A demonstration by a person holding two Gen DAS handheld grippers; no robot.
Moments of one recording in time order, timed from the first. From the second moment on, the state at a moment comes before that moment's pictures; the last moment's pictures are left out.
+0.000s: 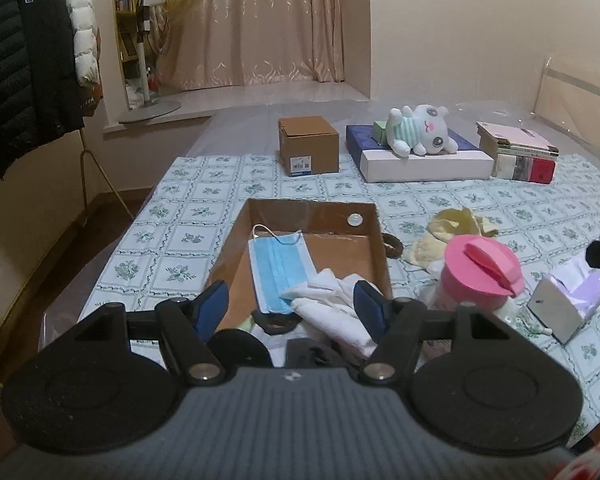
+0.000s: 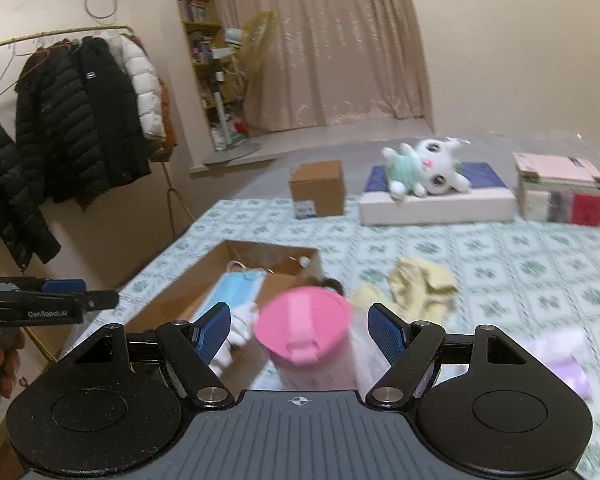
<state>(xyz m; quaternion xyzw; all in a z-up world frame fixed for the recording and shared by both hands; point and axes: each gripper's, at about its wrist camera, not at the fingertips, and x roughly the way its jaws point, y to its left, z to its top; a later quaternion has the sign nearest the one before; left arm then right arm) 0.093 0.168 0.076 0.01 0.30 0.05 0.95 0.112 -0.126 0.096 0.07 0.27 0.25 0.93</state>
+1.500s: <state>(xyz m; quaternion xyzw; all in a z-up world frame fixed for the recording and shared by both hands) 0.106 0.107 0.026 0.02 0.35 -0.04 0.94 0.136 -0.187 0.028 -0.03 0.32 0.26 0.91</state>
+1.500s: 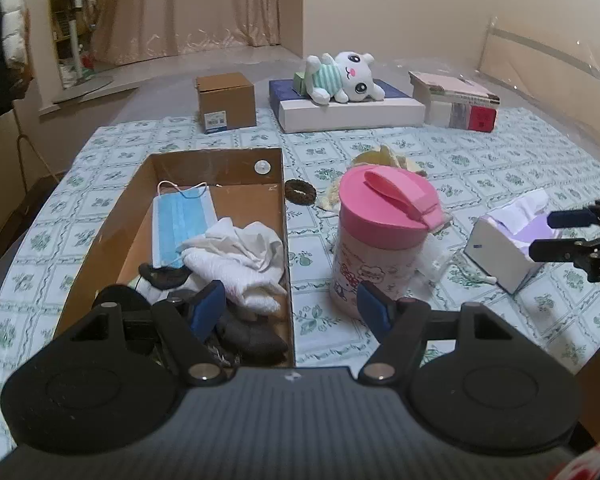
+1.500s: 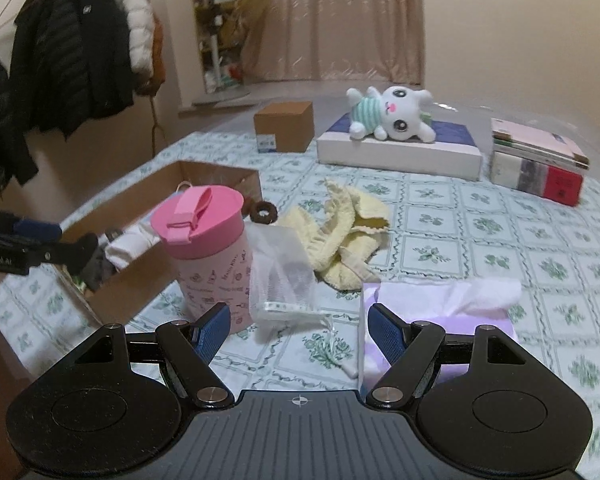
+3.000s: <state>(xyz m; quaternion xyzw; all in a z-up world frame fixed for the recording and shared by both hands) 0.278 0.123 0.033 0.12 0.38 -0.15 0.90 0.265 -0.183 0.032 -0.09 0.33 0.26 0.90</state>
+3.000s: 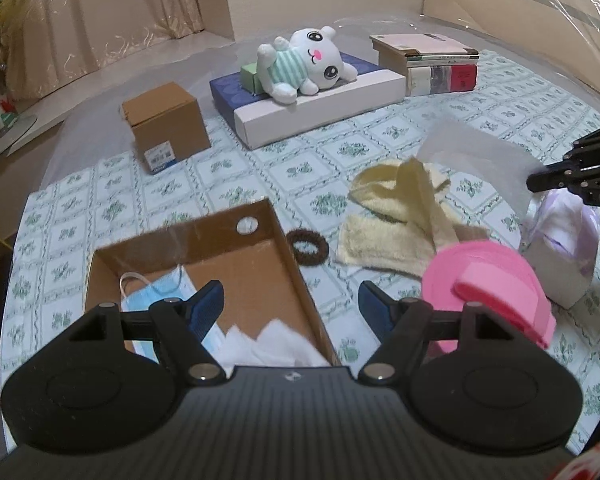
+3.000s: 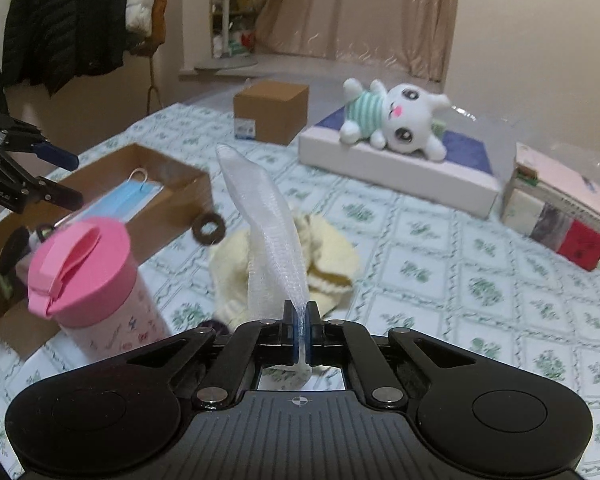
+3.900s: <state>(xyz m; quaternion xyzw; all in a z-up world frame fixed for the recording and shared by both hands) 0.415 0.036 -0.058 0.34 0.48 -0.31 0.75 0.326 -0.190 0.012 -0.05 0.36 0.26 0.90</state>
